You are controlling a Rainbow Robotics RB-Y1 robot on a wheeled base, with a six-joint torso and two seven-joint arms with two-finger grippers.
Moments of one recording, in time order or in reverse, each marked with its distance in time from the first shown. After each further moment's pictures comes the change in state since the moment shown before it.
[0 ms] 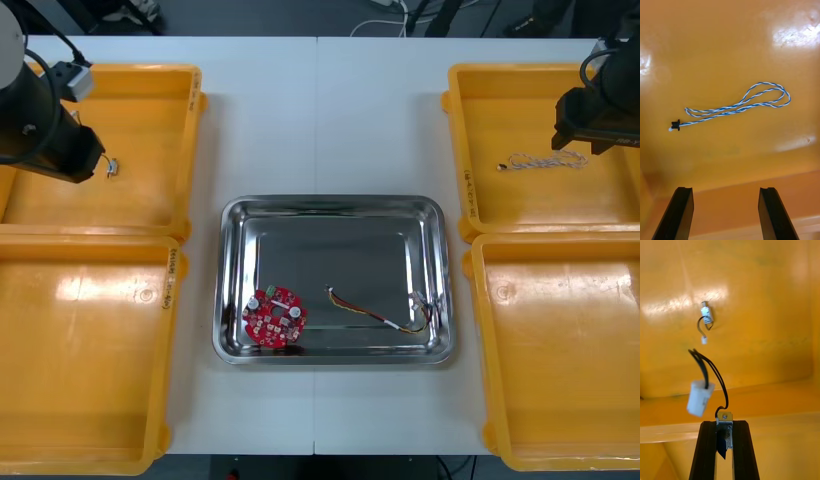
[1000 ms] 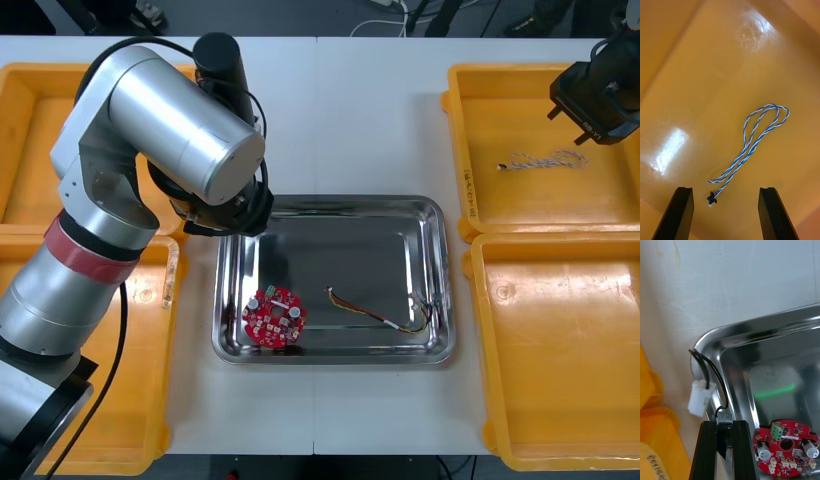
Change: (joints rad) right arm -0.108 0.032 -0.069 0.282 0.097 -0.291 -0.639; left arm 0.000 -0.316 -0.389 -0.151 -0.175 0.002 0.413
